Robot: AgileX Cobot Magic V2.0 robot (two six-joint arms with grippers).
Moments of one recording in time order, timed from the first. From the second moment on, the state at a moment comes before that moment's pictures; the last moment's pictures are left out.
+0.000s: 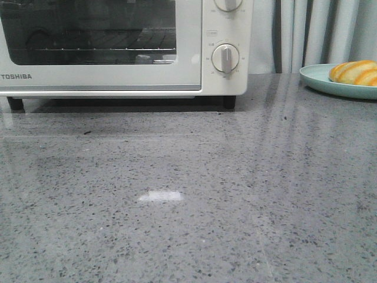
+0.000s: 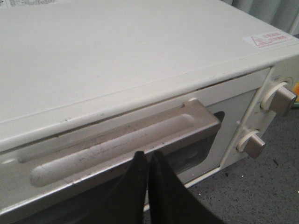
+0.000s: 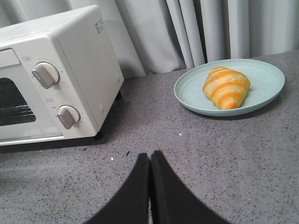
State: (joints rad) left arm -0.38 1.25 -1.01 -0.74 0.27 0.80; right arm 0.15 0.27 -0.40 0.03 0.35 0.17
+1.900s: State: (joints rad) left arm -0.39 1.13 -0.57 -0.63 0.58 0.80; right arm 0.15 0.27 -0.40 0.03 0.35 0.17
